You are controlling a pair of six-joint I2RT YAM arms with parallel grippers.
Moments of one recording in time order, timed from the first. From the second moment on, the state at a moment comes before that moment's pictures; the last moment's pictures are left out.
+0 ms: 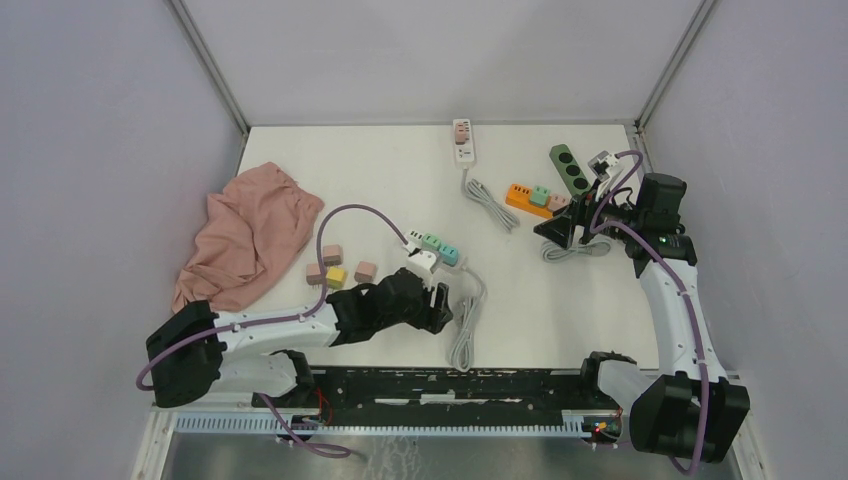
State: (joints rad) left arm -1.11 1.20 0.60 -0.04 -0.17 -0.57; right arm -0.16 1.06 0.90 -0.42 -1.02 -0.11
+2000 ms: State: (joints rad) left arm -1.13 1.56 0.66 0.58 0.24 -0.41; right arm -0.21 1.06 0.95 -0.47 -0.95 -0.11
